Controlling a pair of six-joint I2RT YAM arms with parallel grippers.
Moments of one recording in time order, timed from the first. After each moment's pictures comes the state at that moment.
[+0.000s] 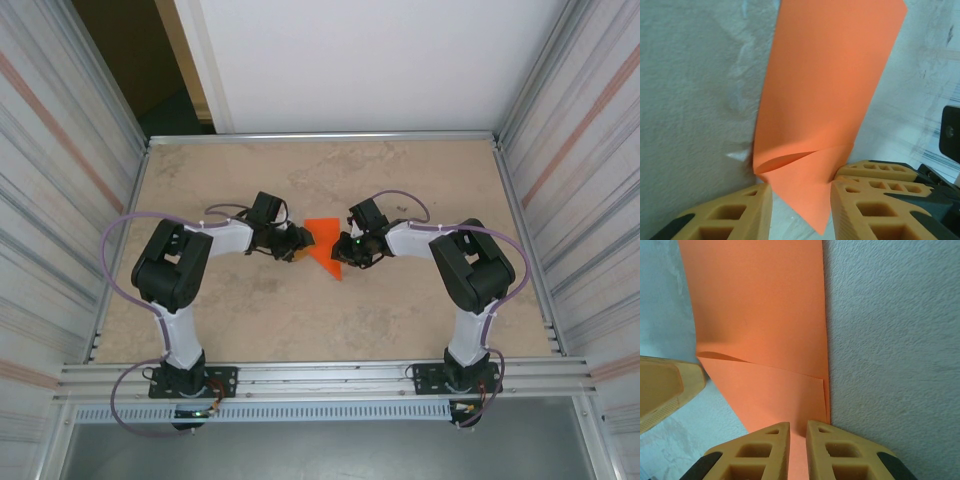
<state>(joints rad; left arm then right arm) -0.45 1.89 1.03 -0.14 0.57 -0.92 0.56 1.87 1.01 -0.19 -0.37 0.78</state>
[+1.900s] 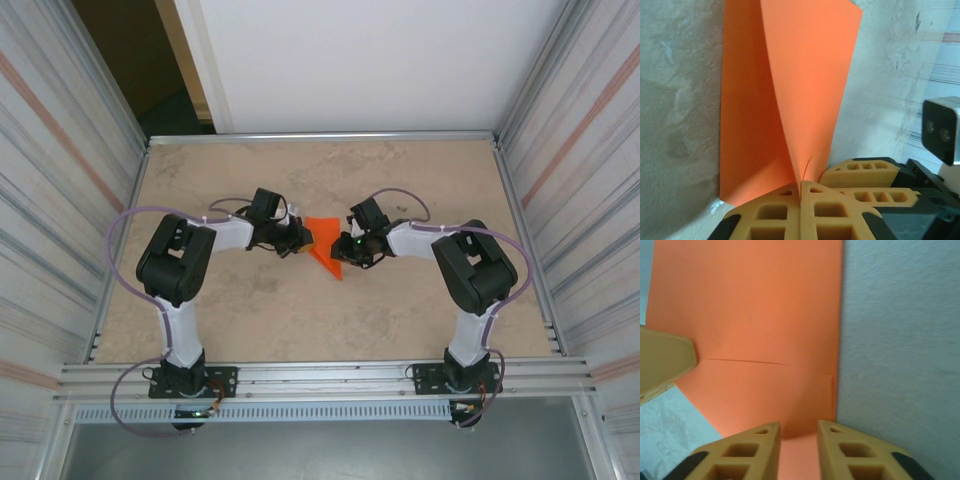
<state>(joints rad) -0.42 1.94 1.06 -0.06 0.68 -0.83 0.56 1.83 1.00 -0.20 -0.35 0.72</state>
